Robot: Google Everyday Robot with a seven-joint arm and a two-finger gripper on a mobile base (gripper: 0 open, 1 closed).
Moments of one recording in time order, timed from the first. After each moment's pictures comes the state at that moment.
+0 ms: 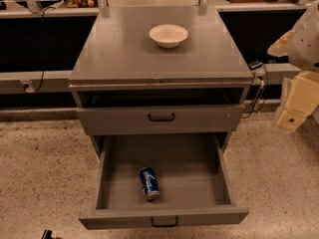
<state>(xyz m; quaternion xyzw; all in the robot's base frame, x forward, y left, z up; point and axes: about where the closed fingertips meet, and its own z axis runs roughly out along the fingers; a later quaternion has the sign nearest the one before) 0.438 -0.217 0.976 -0.60 0.78 -0.03 0.16</state>
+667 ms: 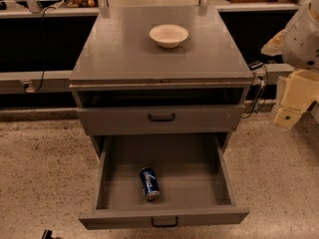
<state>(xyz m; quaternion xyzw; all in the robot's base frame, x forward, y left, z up) 0.445 -0.211 0.974 -0.62 0.77 -0.03 0.15</state>
